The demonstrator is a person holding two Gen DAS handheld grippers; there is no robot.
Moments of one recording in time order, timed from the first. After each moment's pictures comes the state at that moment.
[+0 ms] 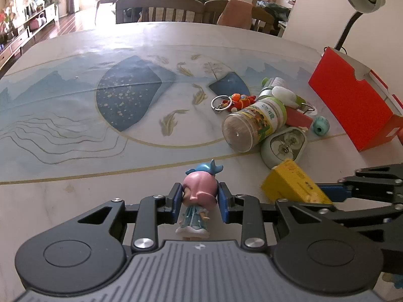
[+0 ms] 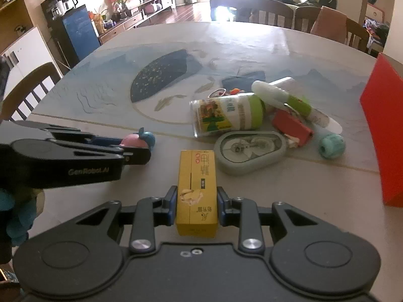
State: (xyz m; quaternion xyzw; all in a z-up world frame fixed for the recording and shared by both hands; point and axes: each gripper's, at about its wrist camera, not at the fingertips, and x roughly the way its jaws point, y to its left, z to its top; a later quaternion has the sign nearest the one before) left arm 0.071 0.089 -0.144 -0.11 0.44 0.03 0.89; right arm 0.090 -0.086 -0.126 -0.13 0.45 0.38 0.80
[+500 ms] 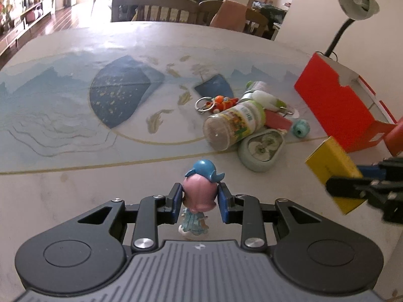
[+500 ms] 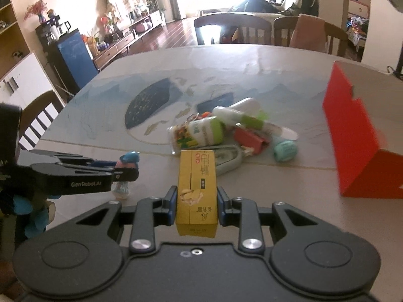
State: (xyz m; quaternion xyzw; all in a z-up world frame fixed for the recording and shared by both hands) left arm 0.060 0.077 -0.124 -0.12 0.44 0.01 0.89; right arm 0.096 -0.147 -0.072 -0.08 0.43 0.36 0.82
